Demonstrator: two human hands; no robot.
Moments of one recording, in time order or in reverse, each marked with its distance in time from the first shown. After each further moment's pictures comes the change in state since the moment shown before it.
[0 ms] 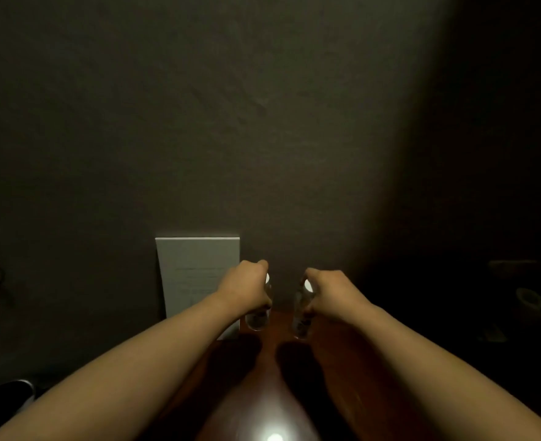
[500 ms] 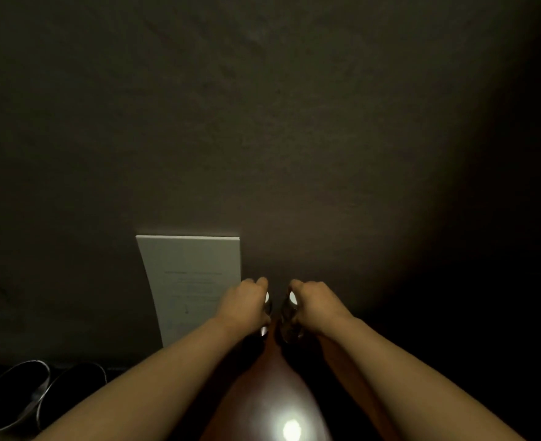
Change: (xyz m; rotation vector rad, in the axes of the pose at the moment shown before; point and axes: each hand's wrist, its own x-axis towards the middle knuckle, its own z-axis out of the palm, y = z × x) left_hand 0.074 -0.036 0.099 0.097 -0.051 -0.113; right_hand 0.123 0.032 0.090 -0.024 -0.113 -0.121
